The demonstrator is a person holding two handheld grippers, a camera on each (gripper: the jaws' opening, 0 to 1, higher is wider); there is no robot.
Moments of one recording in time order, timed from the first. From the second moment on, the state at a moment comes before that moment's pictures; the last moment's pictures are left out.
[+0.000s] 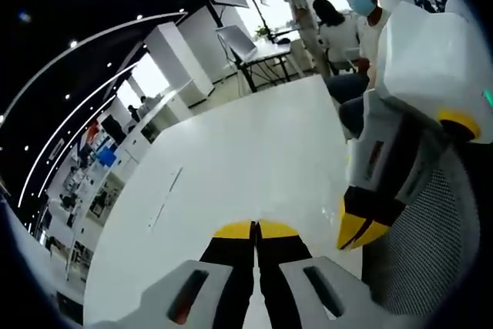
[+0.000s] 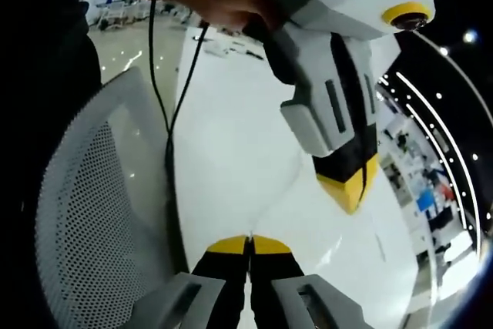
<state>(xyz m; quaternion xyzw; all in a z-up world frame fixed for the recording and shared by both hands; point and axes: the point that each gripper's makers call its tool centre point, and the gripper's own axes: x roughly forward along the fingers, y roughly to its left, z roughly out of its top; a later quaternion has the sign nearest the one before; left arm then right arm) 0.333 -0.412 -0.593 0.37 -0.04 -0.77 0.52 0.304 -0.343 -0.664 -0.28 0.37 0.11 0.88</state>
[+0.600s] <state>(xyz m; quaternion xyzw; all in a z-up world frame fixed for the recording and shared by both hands) 0.332 -0.423 -0.567 0.37 -0.12 -0.75 0.54 0.306 -0.357 -0.649 -0.27 0.36 0.08 0.89</state>
